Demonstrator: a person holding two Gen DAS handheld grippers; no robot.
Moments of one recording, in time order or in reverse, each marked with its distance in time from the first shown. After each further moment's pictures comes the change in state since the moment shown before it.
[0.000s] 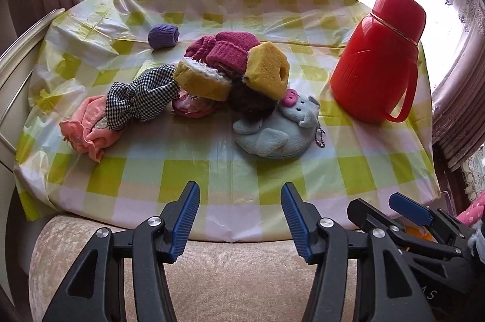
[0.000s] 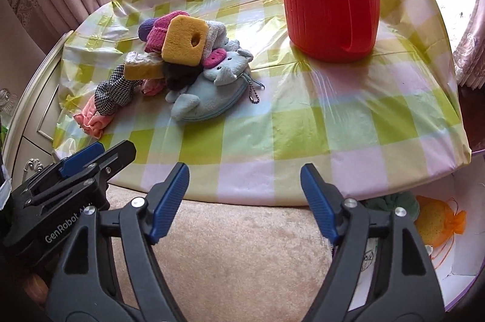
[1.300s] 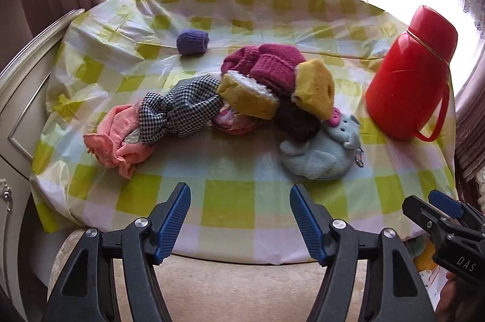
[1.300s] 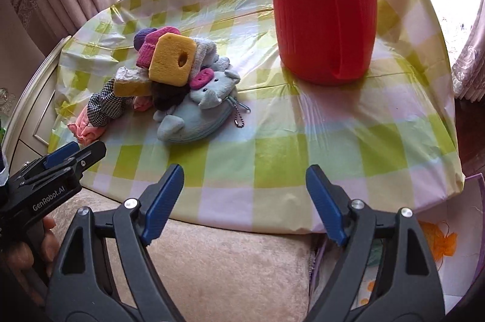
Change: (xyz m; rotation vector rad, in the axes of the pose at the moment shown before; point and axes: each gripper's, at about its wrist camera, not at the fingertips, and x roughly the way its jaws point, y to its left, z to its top) left arm 0.013 0.055 0.017 -0.058 -0.016 0.087; right arm 0.006 -0.008 0.024 -0.052 -0.039 -0.006
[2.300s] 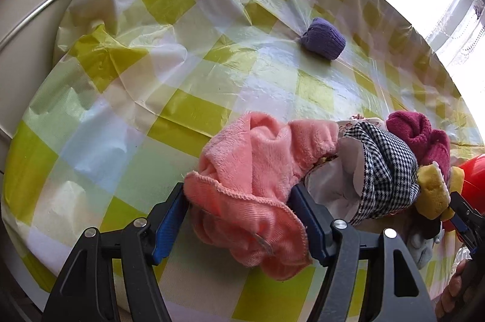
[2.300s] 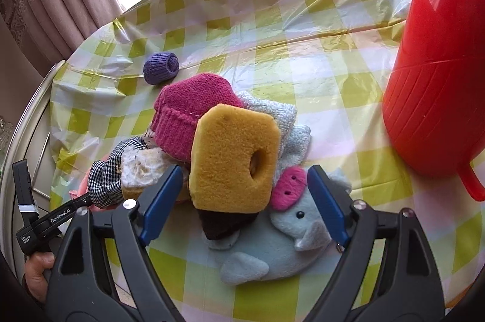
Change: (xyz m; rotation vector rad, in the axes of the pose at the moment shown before) left arm 0.111 0.180 0.047 -0.320 0.100 -0.060; right arm 0.101 0.070 0.099 0.038 -0.034 0.072
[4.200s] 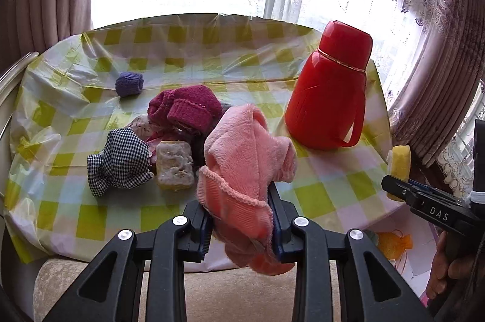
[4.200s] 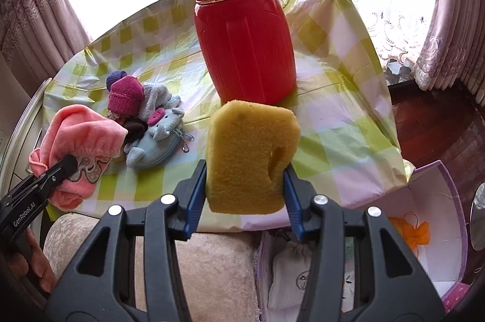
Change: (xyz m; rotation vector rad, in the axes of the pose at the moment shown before) left arm -0.140 -0.226 -0.149 0.511 -0.191 -0.227; right arm -0.179 -0.135 -0.099 0.111 -0.106 -0.188
